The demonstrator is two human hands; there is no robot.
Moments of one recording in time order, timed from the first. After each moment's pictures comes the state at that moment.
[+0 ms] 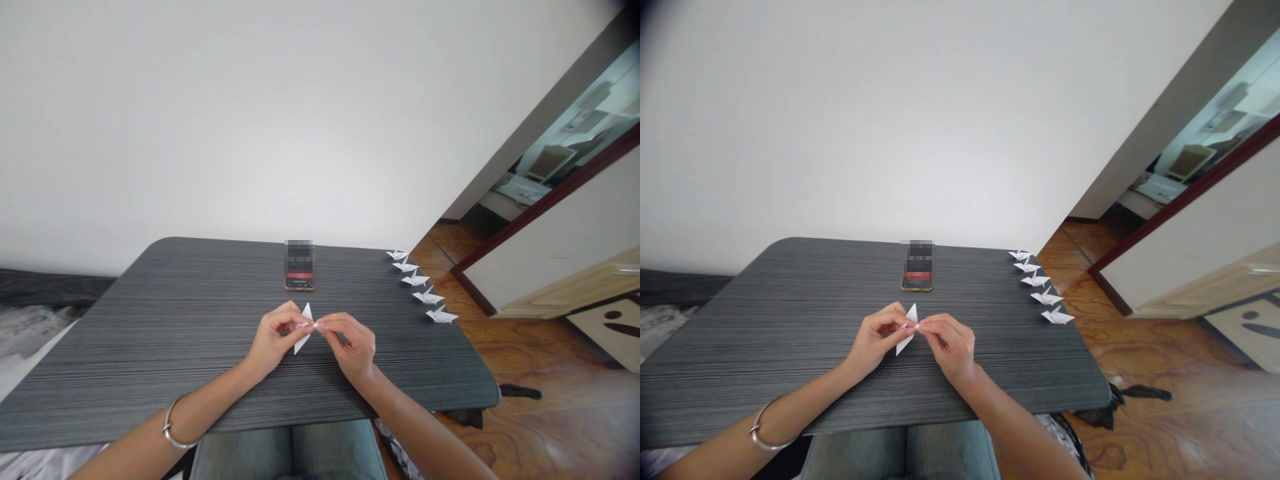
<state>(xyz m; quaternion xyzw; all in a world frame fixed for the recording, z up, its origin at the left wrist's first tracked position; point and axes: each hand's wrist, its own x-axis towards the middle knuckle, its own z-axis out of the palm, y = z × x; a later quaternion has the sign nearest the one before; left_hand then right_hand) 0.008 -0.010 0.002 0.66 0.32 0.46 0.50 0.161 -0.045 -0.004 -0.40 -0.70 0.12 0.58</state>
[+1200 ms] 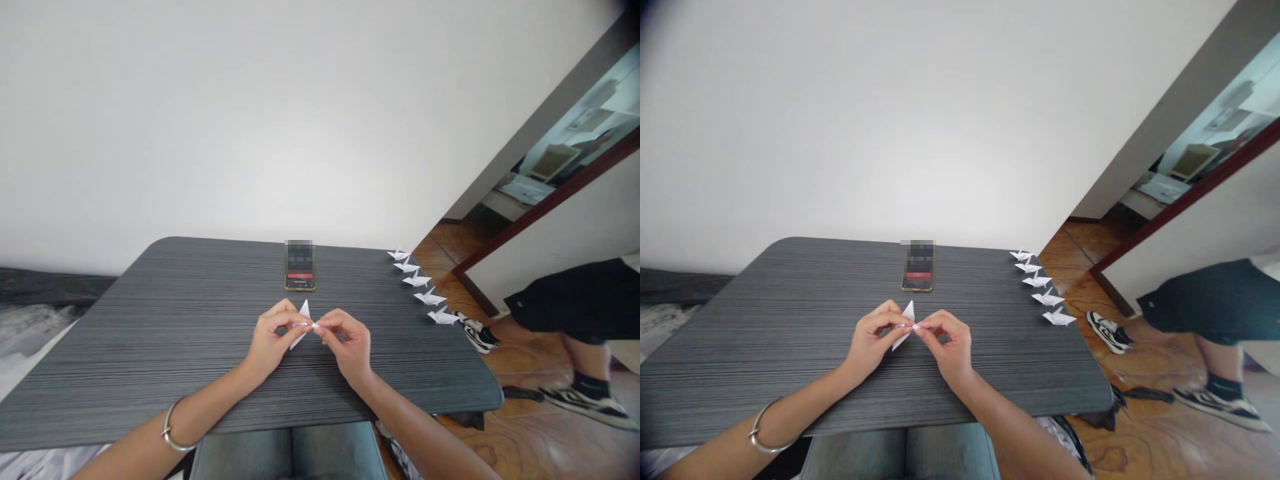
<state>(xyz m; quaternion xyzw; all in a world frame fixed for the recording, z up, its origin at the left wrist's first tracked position) 0.005 -0.010 0.005 0.70 0.34 0.48 0.40 0.153 -0.043 -0.010 -0.44 -0.58 0.33 0.60</state>
